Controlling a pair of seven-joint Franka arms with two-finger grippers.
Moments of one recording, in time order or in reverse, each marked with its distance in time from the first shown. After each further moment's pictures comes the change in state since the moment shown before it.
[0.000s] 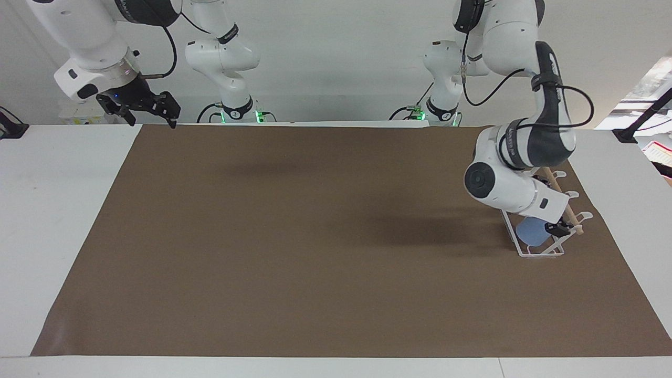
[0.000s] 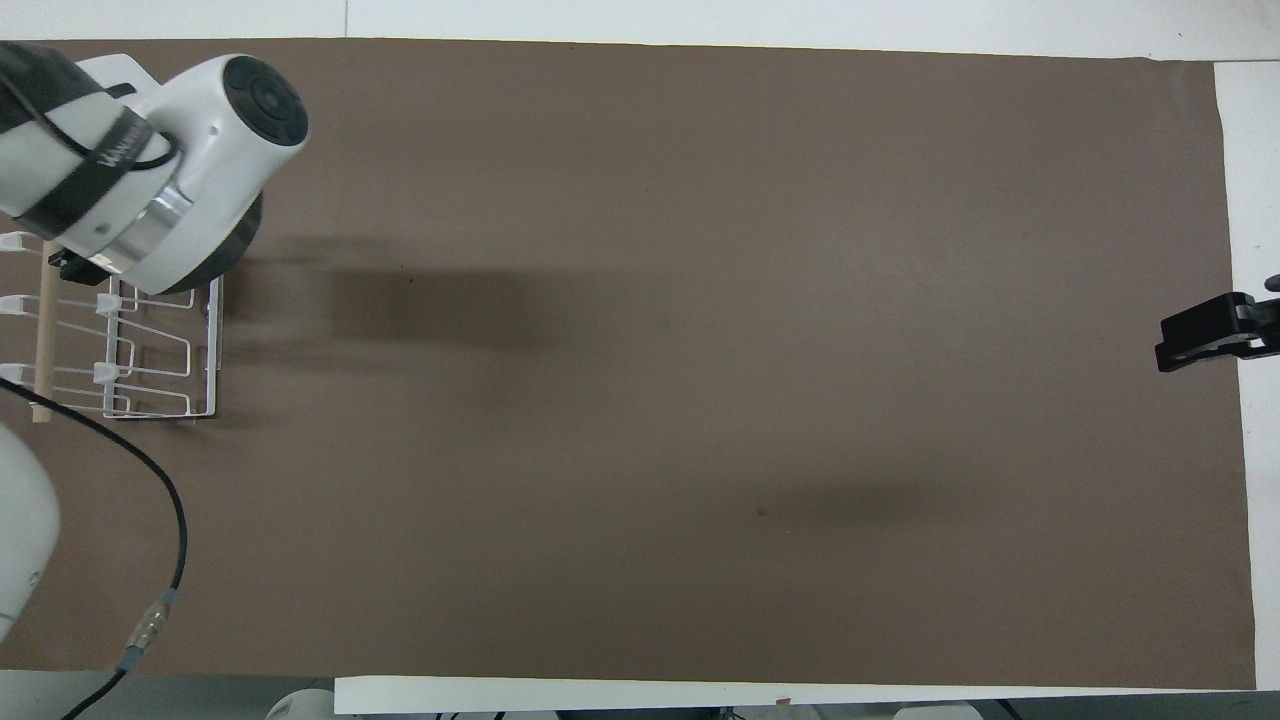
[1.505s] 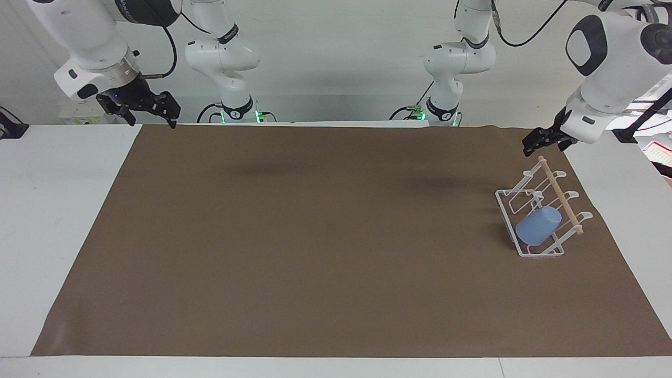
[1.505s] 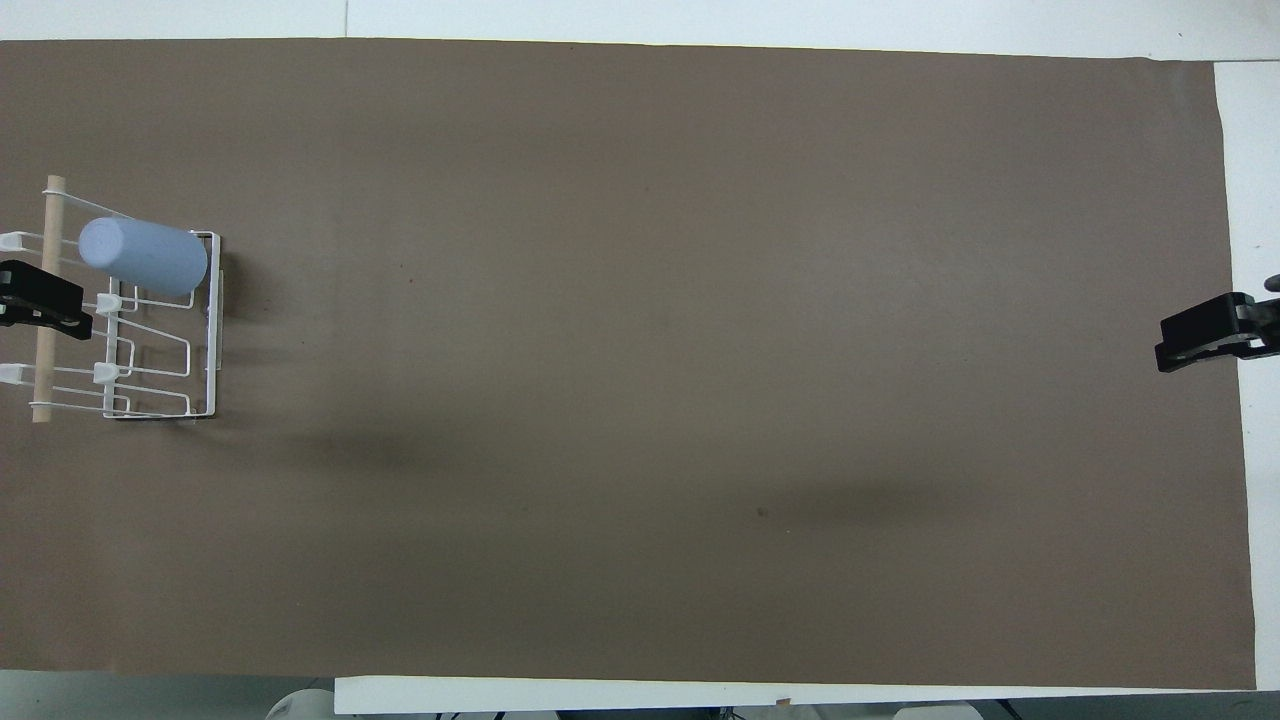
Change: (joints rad) left arm 0.235 -0.379 0.002 -0.052 -0.890 -0.106 1.840; right arm 0.000 0.000 0.000 0.000 0.000 0.000 0.000
